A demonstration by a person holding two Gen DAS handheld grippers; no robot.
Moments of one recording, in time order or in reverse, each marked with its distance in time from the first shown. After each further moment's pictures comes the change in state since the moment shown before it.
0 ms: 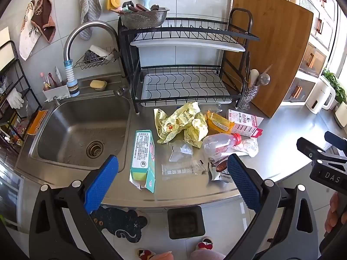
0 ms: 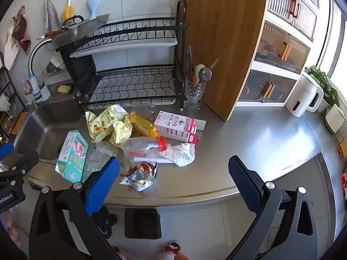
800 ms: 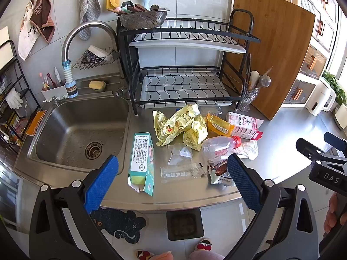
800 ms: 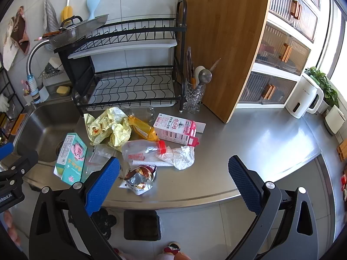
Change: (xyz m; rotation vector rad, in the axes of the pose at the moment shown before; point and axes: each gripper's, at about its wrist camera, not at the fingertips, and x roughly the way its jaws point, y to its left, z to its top) left arm 0.005 0.002 0.006 -0.006 0.001 -0.007; right arm 0.003 -0.001 0.008 0.000 0.000 -0.002
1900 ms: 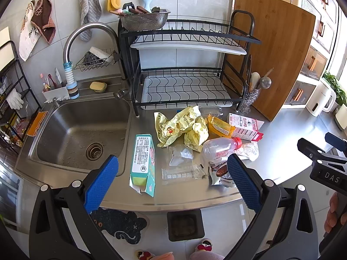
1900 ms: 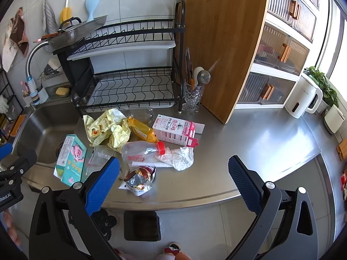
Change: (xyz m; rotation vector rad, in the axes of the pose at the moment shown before) left arm -0.002 0.003 0.002 0.000 -0.007 0.006; right arm -0.001 -0.002 0.003 0.004 -0.001 -0.003
